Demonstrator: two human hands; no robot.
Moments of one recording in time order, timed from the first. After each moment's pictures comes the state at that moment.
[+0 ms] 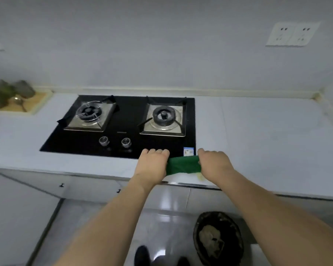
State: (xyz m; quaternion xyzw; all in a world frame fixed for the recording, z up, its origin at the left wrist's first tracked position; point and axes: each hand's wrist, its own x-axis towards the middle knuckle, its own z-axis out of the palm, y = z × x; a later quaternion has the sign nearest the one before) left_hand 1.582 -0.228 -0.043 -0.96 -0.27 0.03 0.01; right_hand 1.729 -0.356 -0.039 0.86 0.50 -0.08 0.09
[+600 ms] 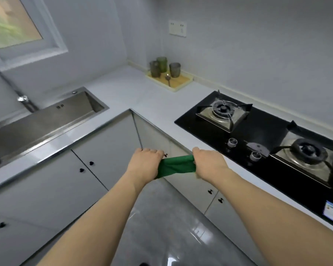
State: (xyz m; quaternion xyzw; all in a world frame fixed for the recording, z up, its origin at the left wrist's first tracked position) left_hand 1.169 -0.119 -0.022 -0.84 -0.54 0.04 0.02; right_hand 1.375 -0.134 -0.010 0.63 0.77 -0.02 0.08
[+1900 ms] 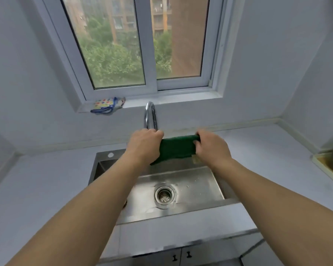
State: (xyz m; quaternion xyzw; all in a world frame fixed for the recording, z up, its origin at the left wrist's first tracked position) left_hand 0.564 0.209 0.094 -0.61 -0.78 -0.03 0.13; right_hand 0.736 0.322 0.070 0.39 0.89 -0.11 -0.20
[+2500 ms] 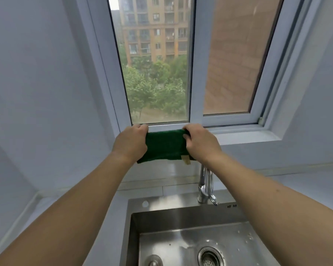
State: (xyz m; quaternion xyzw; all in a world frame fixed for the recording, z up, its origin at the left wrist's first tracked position) left_hand 0.258 0.231 0.158 -0.52 -0.82 -0.13 0.17; right_hand 0.429 0.356 0.154 0.31 0.90 -0.15 -0.27
